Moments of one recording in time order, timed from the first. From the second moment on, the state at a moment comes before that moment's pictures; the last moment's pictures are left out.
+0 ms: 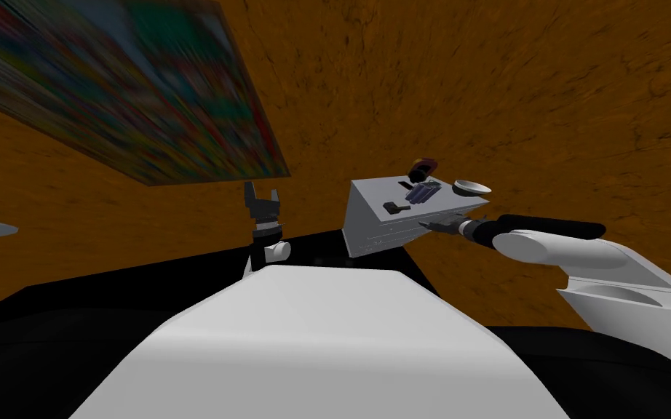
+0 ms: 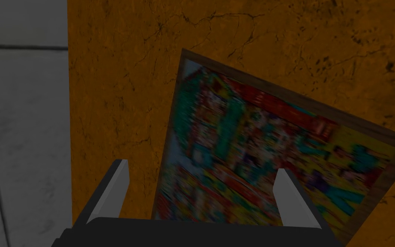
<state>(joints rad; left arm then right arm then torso) 0.45 -0.02 0.02 -2.24 0.09 -0.47 0.04 0.54 -1.03 -0.64 -2.04 -1.08 0.94 -0.97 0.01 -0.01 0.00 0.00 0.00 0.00</state>
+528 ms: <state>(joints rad) 0.45 -0.02 0.02 -2.24 0.09 -0.47 0.04 0.55 -1.10 -0.69 -2.02 -1.19 1.10 -1.05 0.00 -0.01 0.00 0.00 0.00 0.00</state>
